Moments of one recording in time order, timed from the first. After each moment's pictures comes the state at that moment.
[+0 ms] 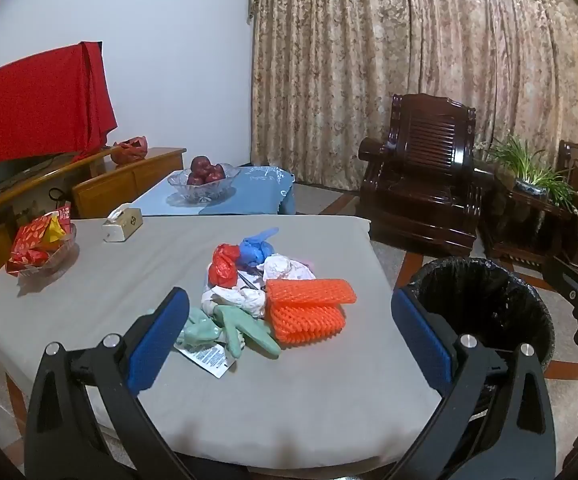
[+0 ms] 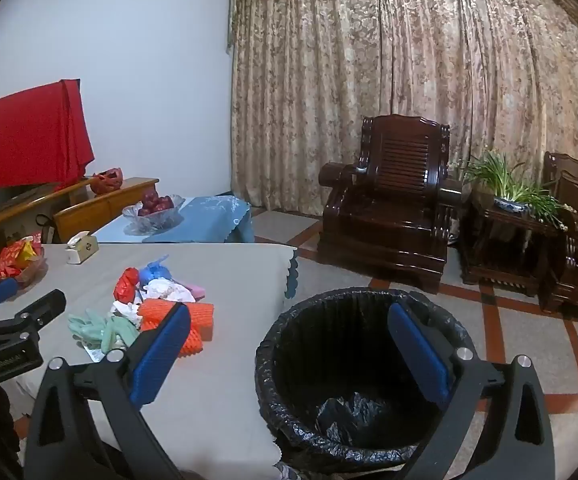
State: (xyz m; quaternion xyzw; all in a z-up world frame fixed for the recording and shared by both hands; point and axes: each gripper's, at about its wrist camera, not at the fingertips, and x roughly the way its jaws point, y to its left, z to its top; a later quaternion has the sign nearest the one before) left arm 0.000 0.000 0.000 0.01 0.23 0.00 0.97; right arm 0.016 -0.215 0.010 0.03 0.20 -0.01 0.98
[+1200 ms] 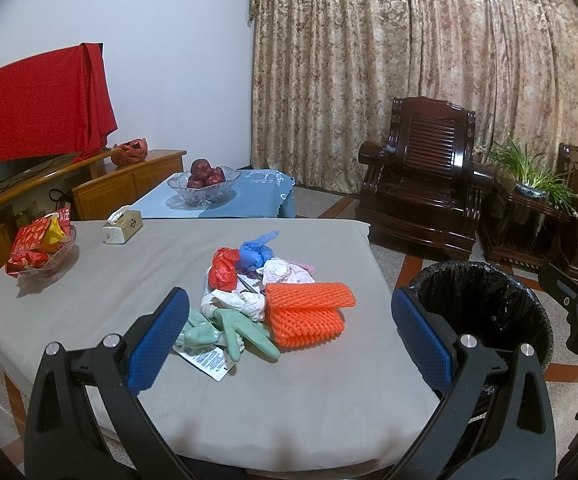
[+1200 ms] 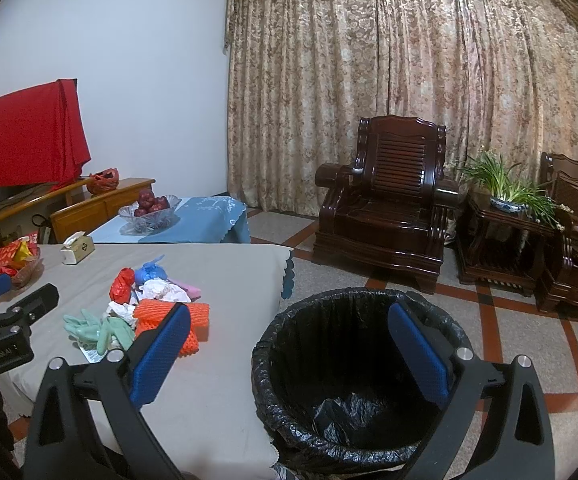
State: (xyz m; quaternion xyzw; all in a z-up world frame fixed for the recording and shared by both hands) left arm -0.001 0.000 0.001 0.01 0.23 0.00 0.97; right arm 0.016 -0.216 0.011 0.03 0.20 -0.02 0.98
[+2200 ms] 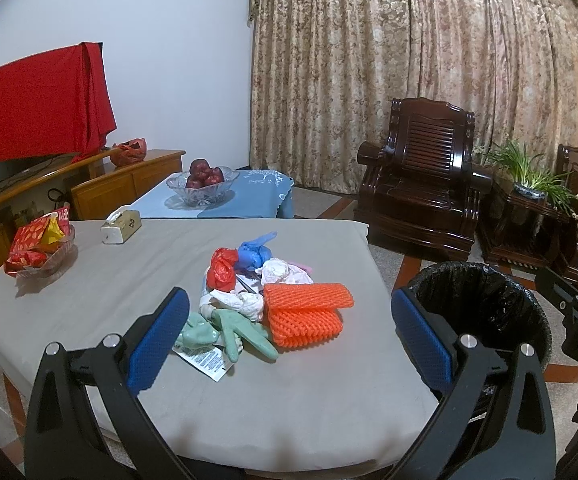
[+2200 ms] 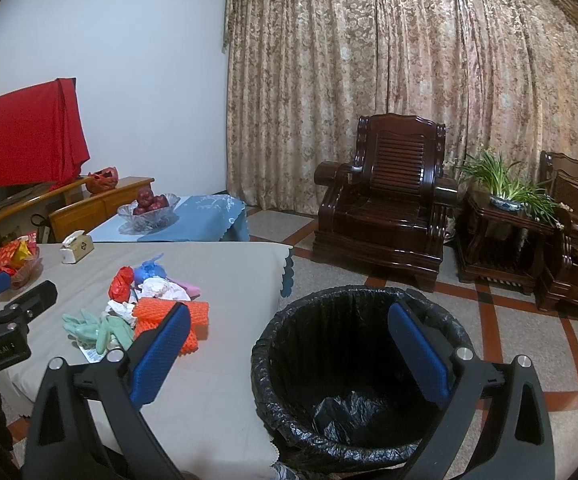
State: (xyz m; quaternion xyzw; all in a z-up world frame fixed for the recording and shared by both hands) left arm -0.003 -0.003 0.009 0.01 0.23 0.00 0.97; right arm 0.017 -0.215 0.010 0.03 0.20 -0.02 0.98
